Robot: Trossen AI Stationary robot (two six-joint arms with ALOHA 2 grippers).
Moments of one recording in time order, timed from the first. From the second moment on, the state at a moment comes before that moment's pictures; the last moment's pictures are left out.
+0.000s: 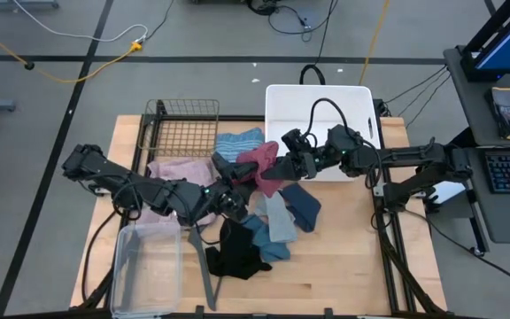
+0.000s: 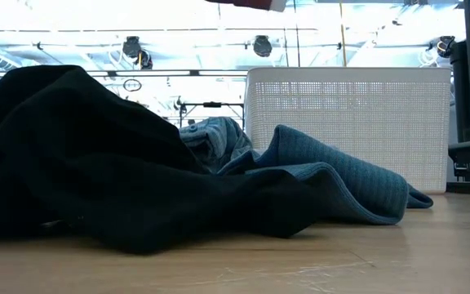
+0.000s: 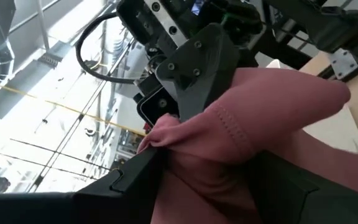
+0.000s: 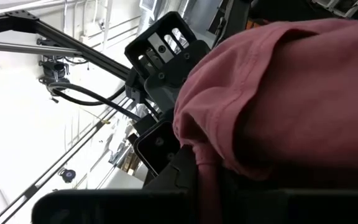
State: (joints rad) left arm -0.37 1.53 1.40 0.19 -0.93 1.16; right arm -0.05 1.38 1.11 0.54 -0.47 1.22
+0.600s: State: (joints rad) left arm -0.36 1.55 1.40 0.19 -0.96 1.19; right arm -0.05 1.38 1.11 0.53 -0.48 1.22
